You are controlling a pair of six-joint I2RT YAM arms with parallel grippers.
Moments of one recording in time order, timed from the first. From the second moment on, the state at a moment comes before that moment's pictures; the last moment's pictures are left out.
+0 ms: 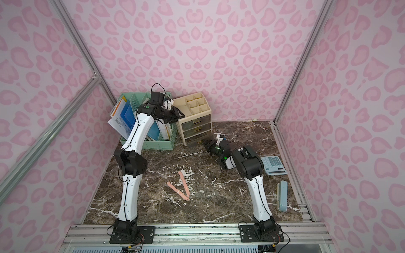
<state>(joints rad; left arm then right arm) -0.20 2.43 2.68 -1.07 0.49 -0.55 0.43 2.33 1.12 1.15 -0.46 1.51</state>
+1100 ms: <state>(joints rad) -0.20 2.43 2.68 -1.08 0.48 -0.55 0.44 2.12 0.77 1.23 -0.46 1.50</state>
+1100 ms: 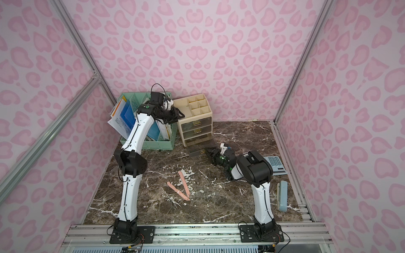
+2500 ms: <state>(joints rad) -0.21 1.28 1.41 -1.08 0.28 -0.49 0.98 1.84 1.21 -0.31 -0.14 0.40</state>
